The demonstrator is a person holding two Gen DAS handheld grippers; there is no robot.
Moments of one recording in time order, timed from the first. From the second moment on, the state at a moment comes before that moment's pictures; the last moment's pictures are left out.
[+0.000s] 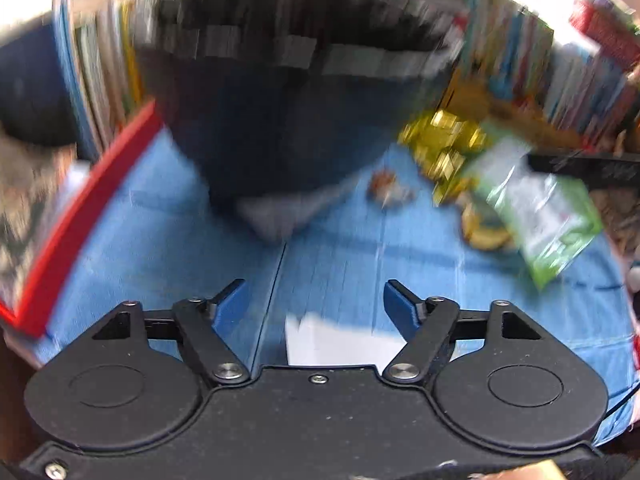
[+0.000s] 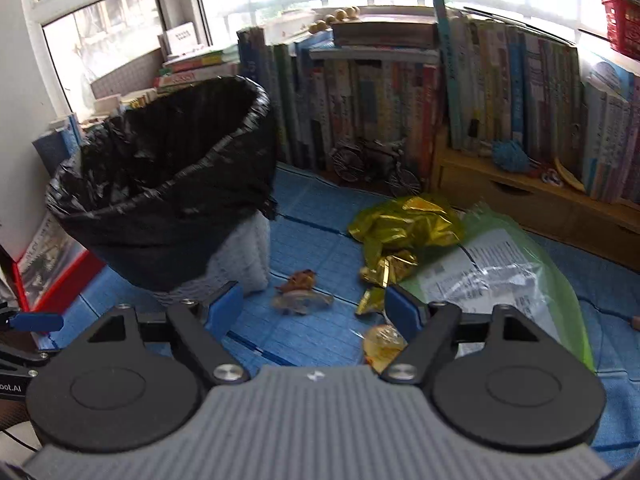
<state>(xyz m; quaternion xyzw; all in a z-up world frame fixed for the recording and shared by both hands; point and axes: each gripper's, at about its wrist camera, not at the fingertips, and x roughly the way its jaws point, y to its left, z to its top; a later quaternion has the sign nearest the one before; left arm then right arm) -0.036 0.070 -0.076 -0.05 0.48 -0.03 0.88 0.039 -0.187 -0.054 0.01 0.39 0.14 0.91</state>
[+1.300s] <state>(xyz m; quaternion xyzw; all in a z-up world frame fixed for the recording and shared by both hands) -0.025 0.057 -0.164 -0.08 0.56 -0.01 0.82 0.050 -0.221 -0.183 -0.14 0.48 -0.07 0.86</state>
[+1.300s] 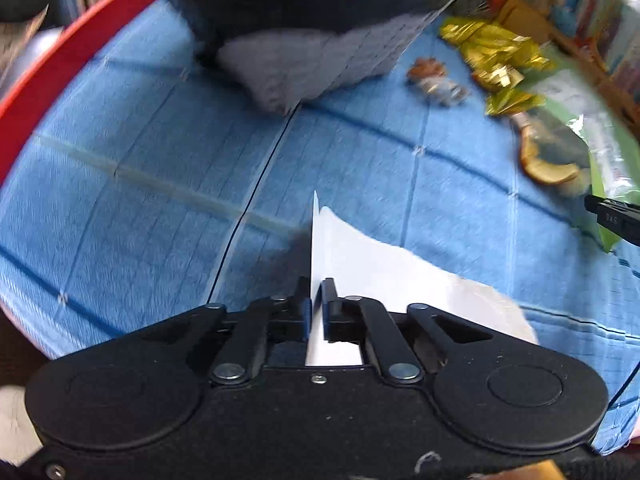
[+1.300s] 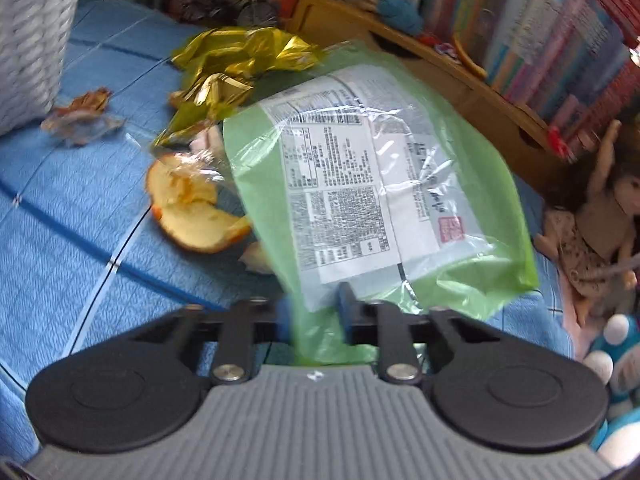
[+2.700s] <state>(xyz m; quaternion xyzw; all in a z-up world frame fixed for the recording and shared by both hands) 0.047 0.099 0.062 -0.06 0.28 0.13 0.95 0.017 -0.205 -0.015 0.03 0.28 0.03 0.96</state>
